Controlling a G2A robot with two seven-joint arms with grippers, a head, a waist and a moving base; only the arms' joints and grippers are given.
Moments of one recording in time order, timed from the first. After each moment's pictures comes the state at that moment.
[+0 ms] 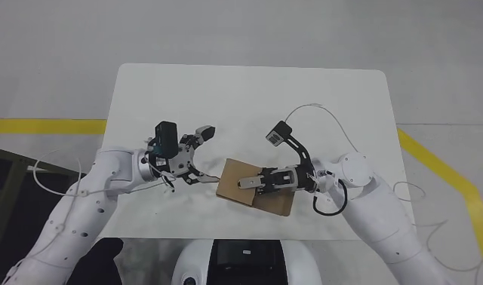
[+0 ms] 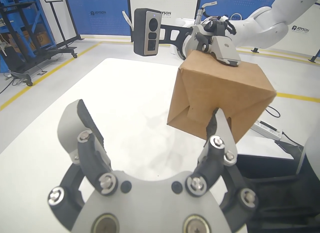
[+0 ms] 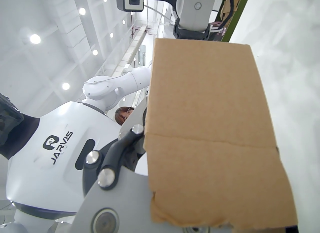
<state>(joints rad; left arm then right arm) 1.11 -0.88 -1.15 -1.64 1.08 -1.01 0.23 -1.01 -1.14 1.02 -1.60 0.60 -0.19 1.23</state>
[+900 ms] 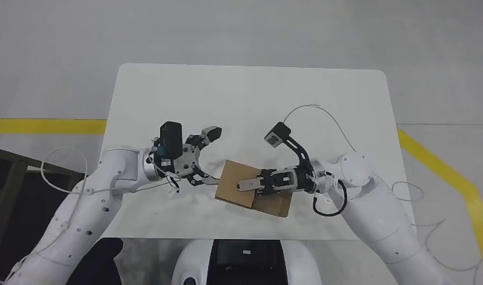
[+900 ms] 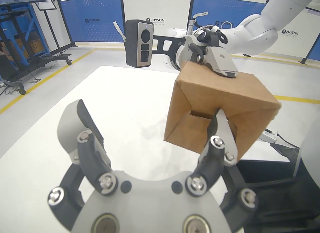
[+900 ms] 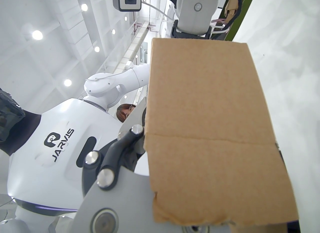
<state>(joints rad) 1.08 -0.88 -1.11 -1.64 1.08 -1.01 0.26 -1.01 -1.15 1.01 -1.59 0.61 -0.19 1.24</state>
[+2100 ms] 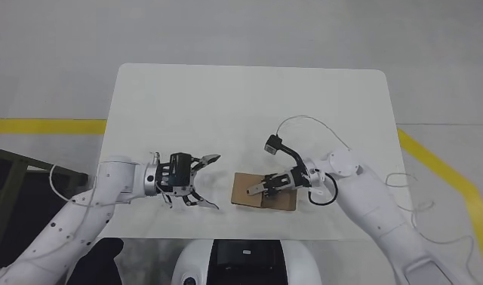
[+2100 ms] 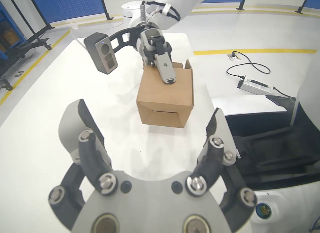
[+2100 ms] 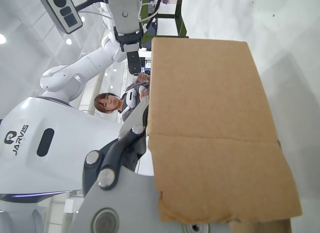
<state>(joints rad) 1.09 -0.77 -1.00 -1.63 1.46 -1.01 0.49 -0.82 -1.20 0.85 -1.11 0.53 -0.38 1.44</state>
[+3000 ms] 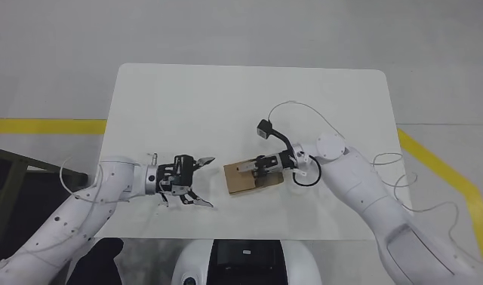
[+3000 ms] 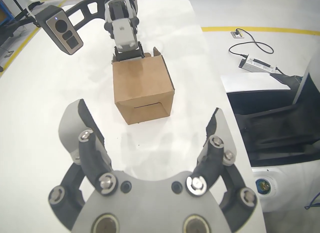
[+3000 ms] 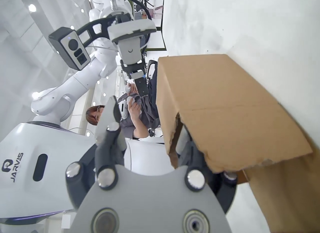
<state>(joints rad) 1.03 -0.76 -0.90 -1.53 1.51 -0.96 0.47 -0.62 -1.30 0.68 -0.81 0.60 -0.46 1.36</state>
